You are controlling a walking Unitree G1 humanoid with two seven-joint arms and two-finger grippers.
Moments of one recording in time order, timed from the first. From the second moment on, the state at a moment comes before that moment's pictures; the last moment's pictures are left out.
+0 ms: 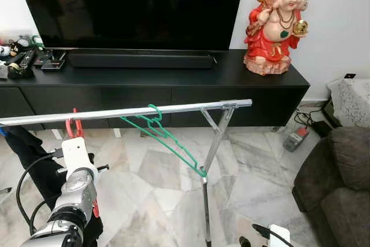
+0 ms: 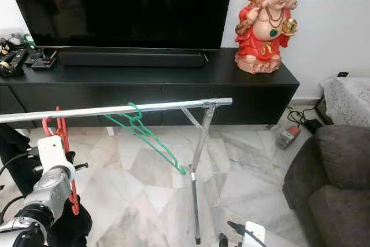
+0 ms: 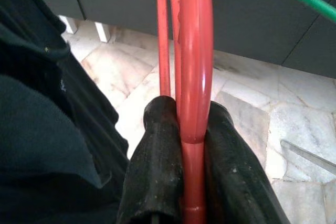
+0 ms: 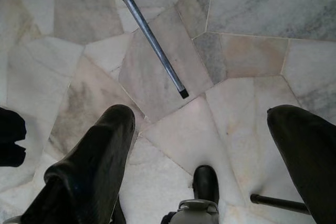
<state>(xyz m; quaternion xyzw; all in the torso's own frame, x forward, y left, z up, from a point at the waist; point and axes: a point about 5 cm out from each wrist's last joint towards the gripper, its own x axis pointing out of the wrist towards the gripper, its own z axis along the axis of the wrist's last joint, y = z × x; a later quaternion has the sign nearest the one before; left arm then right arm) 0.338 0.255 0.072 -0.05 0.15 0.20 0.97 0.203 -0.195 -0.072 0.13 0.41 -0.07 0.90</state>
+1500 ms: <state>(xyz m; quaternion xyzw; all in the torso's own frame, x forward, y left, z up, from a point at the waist) 0.353 0.263 0.088 0.00 0.23 0.19 0.95 0.203 -0.195 -0.072 0.13 0.41 -0.06 0.90</state>
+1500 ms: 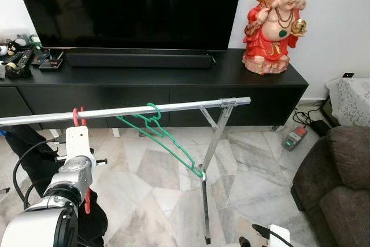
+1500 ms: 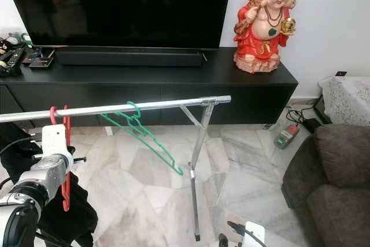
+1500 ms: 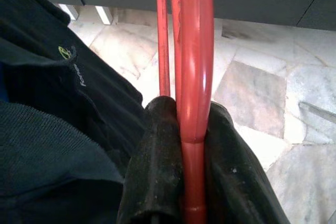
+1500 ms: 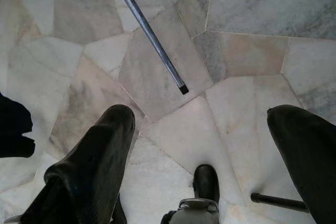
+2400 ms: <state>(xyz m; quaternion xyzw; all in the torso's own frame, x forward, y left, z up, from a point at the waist) 0.331 0.281 0.079 0.06 0.24 0.16 0.96 0.202 -0.192 -0.073 0.13 0.41 -0.06 0.90</state>
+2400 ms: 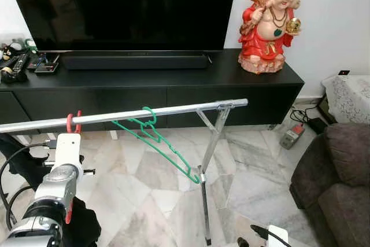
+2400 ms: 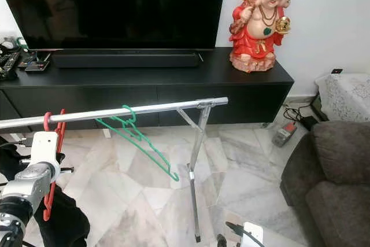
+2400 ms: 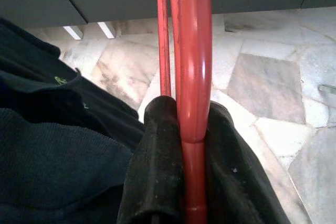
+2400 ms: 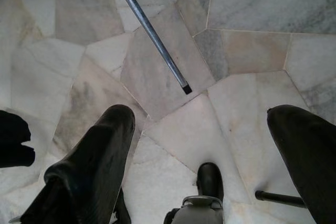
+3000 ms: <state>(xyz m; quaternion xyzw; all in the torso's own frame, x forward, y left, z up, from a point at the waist) 0.321 0.263 0.075 0.06 0.23 0.13 0.96 0.202 -0.190 -0.073 0.13 0.41 -0.06 0.90</state>
